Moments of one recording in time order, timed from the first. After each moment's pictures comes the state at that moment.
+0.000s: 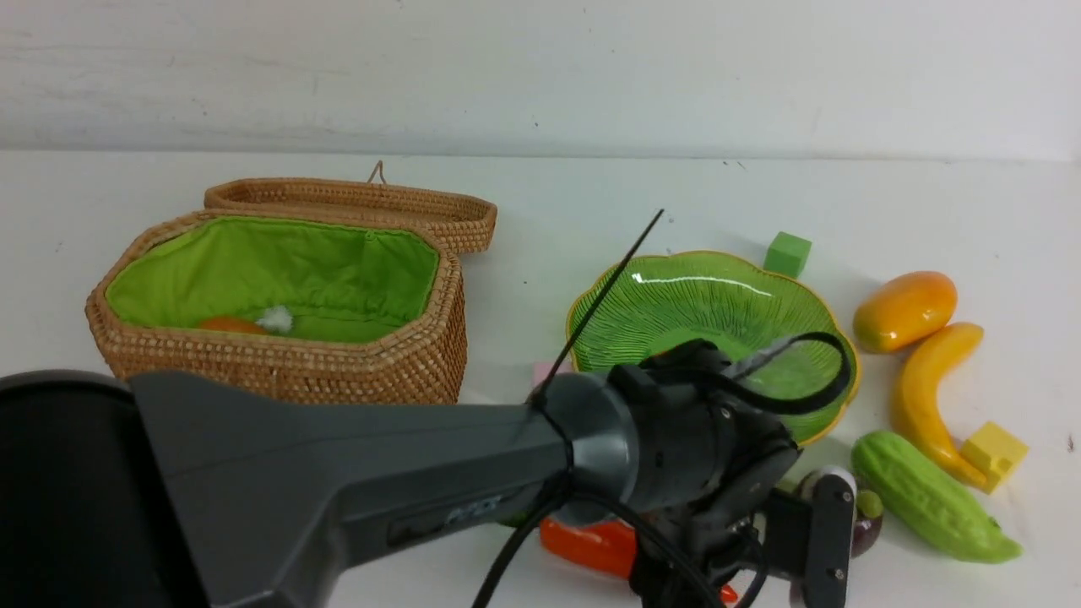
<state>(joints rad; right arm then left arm) 0.28 0.50 -1.10 0.41 1.27 -0.22 -0.96 2.11 -1.56 0.16 0.82 0.77</state>
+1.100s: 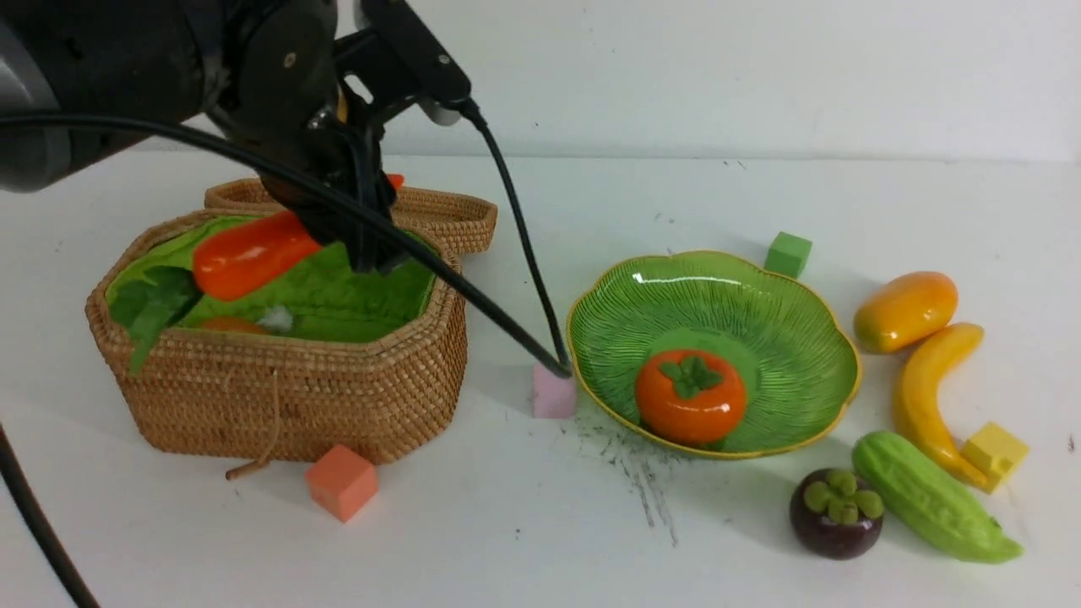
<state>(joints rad) 0.28 0.57 -1.10 0.75 1.01 -0.51 -0.44 1.69 -1.55 0.40 0.85 0.24</state>
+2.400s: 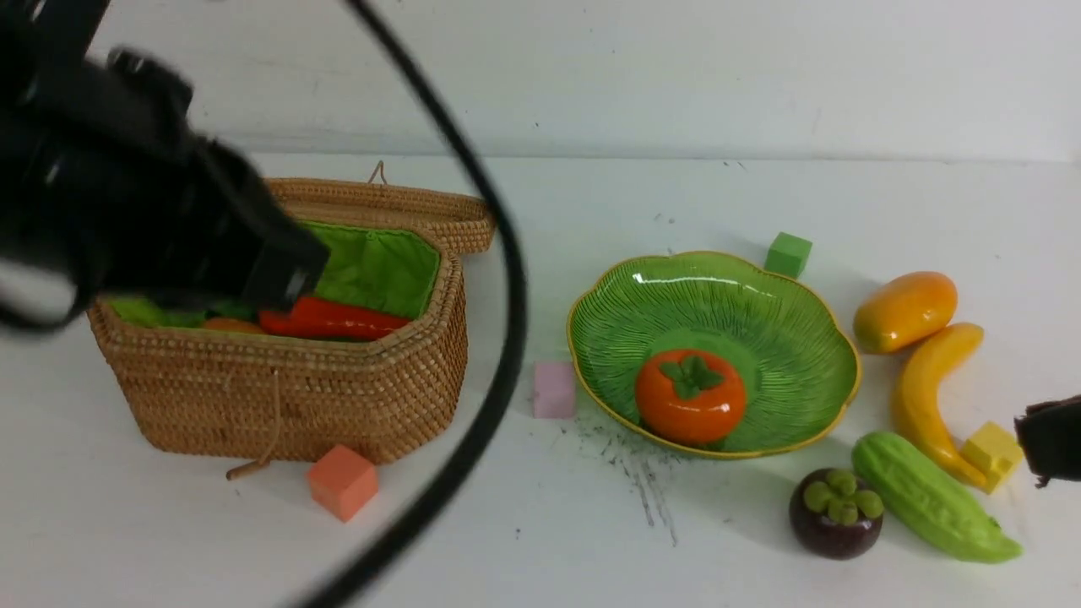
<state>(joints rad) 0.28 0.92 -1.10 0.38 1.17 -0.21 -0.42 1.04 -1.17 -0.26 0.95 0.15</state>
